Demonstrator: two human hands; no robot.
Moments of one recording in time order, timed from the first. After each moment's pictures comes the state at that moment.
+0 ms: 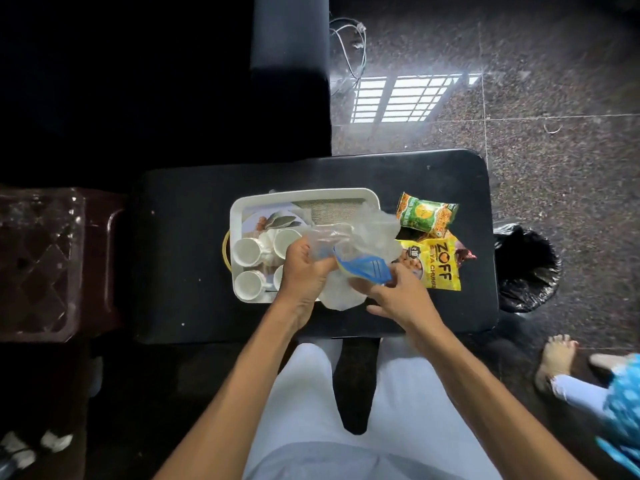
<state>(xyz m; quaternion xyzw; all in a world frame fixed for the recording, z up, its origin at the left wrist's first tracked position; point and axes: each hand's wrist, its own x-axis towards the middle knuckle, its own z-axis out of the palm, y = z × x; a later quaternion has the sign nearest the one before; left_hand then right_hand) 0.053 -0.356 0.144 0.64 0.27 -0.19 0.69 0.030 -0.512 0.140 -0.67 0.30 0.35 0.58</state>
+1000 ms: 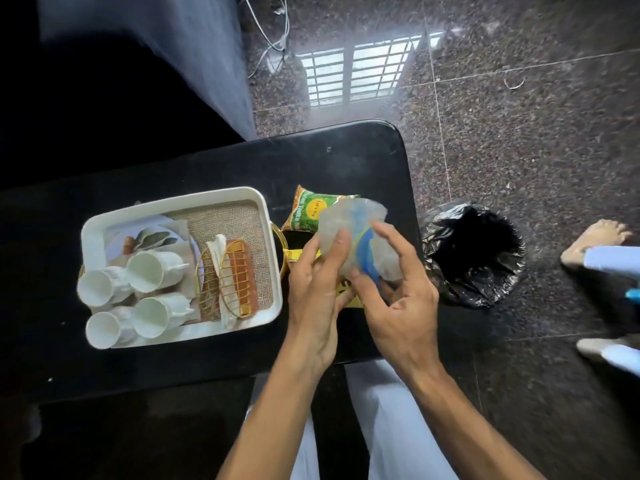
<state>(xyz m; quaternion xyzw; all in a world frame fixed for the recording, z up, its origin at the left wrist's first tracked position) 0.062 -0.596 0.061 0.50 0.35 -0.23 0.76 0.032 -0.693 0.045 -0.71 0.19 0.00 0.68</state>
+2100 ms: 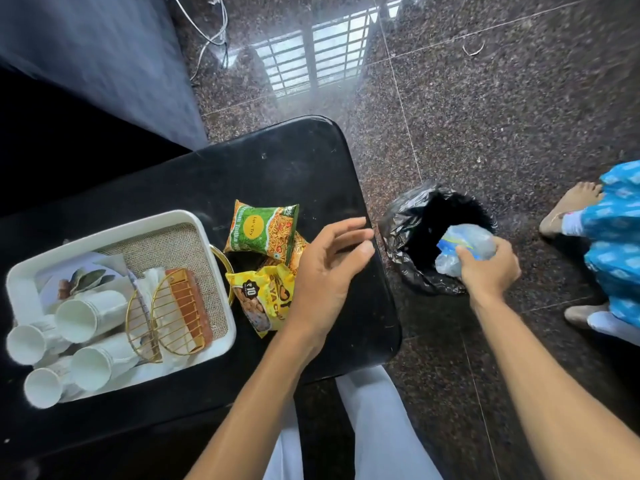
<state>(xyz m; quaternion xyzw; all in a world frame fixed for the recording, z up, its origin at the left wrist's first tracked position) 0.094 -0.670 0.024 0.65 0.18 -0.31 0.66 0.028 -0.916 -0.140 -0.77 0.55 0.03 0.32</state>
